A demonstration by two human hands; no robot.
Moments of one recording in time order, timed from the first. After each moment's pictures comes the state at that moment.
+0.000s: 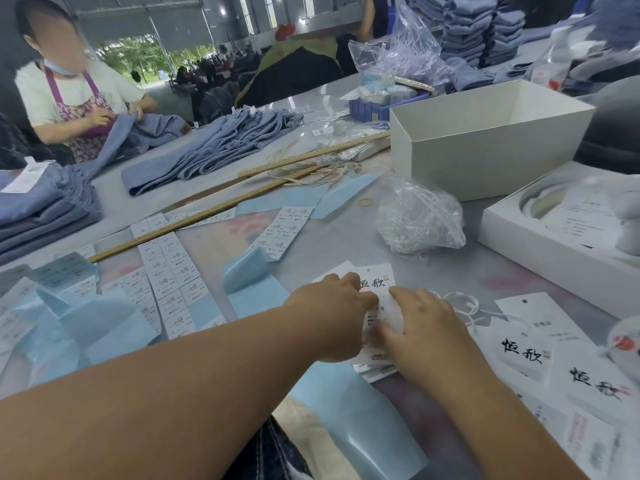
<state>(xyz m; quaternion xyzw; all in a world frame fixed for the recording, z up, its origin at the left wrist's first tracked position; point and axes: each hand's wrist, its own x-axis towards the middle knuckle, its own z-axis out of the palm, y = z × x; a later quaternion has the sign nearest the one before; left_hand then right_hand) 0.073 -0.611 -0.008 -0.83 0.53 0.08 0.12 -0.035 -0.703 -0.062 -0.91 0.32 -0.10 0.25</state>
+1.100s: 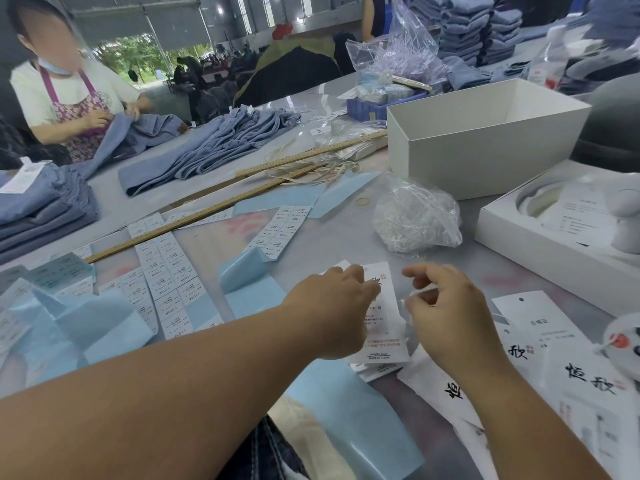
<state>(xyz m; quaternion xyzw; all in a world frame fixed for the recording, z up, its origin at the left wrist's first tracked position) 0.070 -0.613 -0.006 -0.83 0.55 0.04 0.09 -0.044 -0.722 -0.055 -0.80 0.31 -0.32 0.40</state>
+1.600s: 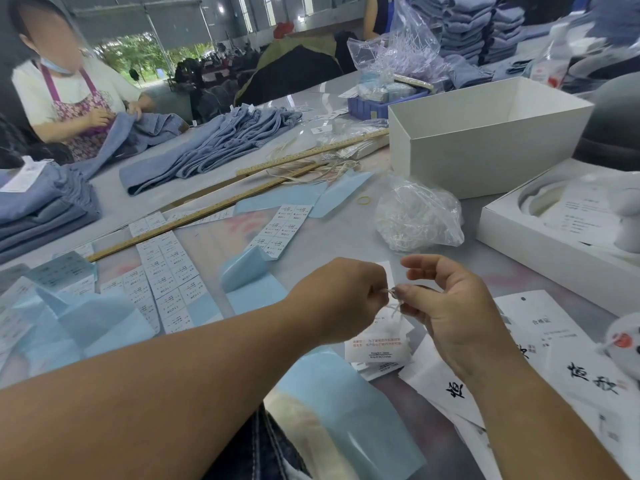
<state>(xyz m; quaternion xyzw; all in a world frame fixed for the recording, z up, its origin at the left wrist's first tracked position) 0.065 -0.618 0.008 -0.85 0.51 0.08 -0.12 -0.040 -0.722 -0.048 -0.57 0.23 -0.31 0.72</state>
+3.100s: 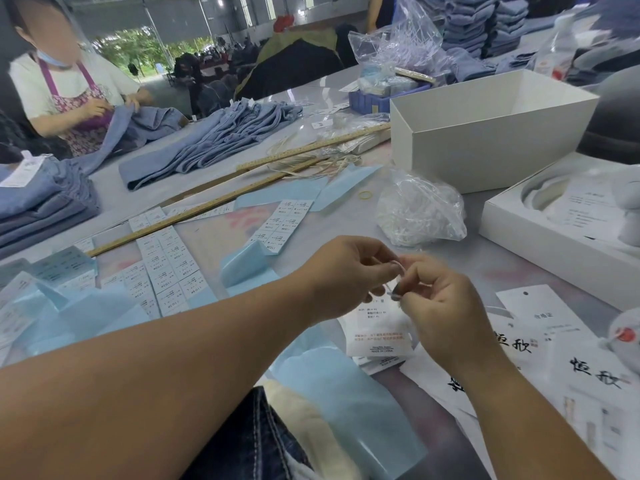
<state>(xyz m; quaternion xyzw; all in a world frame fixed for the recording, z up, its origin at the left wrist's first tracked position) 0.066 -0.623 0.020 -0.79 0.39 0.28 -0.39 -0.043 -0.710 -0.044 -0.73 0.22 -0.32 0.56</state>
